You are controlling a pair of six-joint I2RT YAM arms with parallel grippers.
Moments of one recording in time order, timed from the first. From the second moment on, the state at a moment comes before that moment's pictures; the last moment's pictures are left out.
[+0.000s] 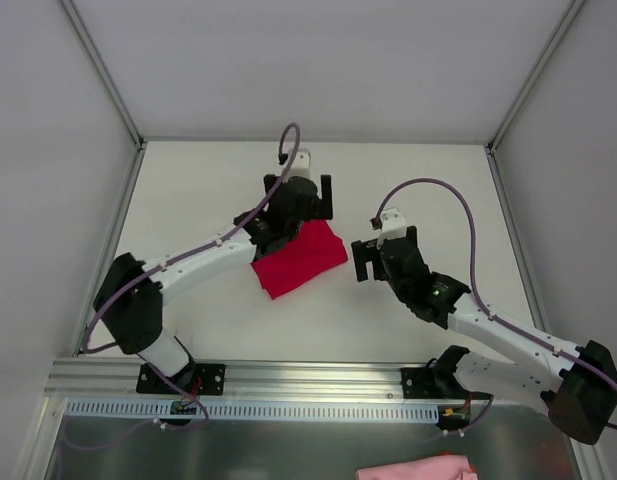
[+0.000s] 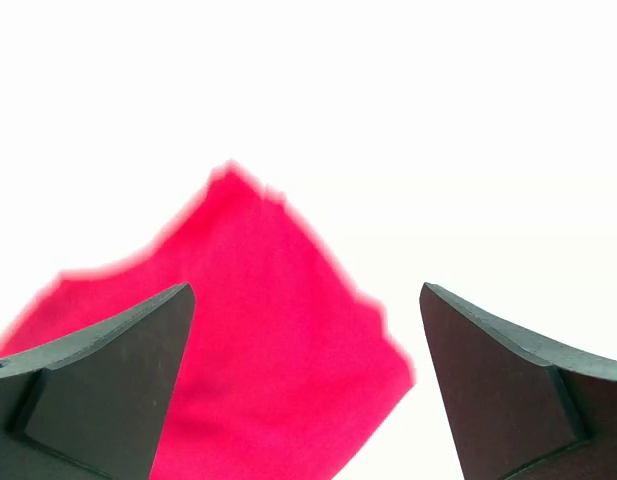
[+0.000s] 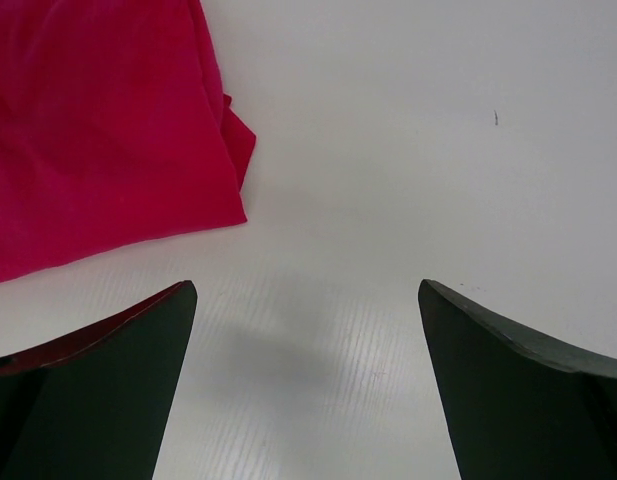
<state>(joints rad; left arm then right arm) -0.82 1.63 1.17 -0.12 -0.54 -0.48 0.83 0.98 0.64 -0.21 0.48 0.20</state>
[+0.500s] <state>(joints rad) -0.65 1.53 1.18 -0.05 -0.45 -0.38 0.79 0.81 0.63 -0.24 0.56 0.30</state>
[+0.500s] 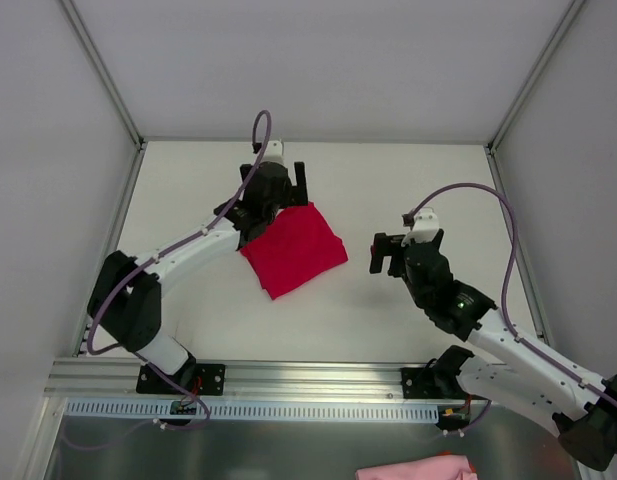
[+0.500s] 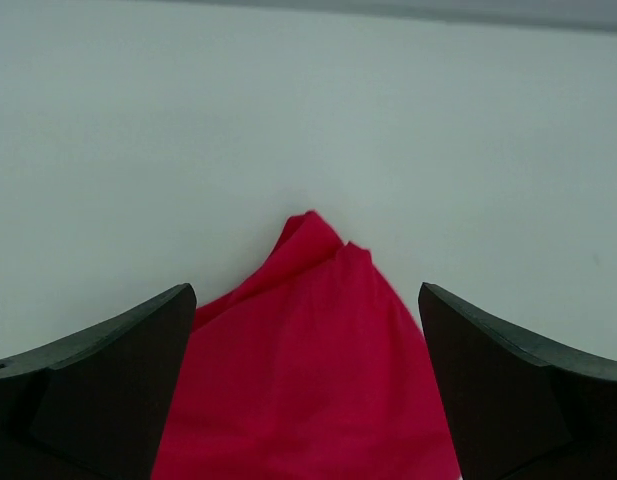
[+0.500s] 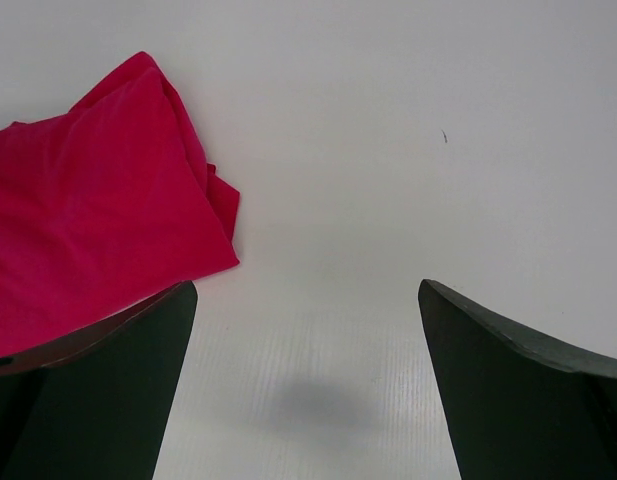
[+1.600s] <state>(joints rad) -0.59 1.95 1.33 -0.07 -0.26 -0.33 0.79 0.83 0.61 -0.29 0.55 0.32</state>
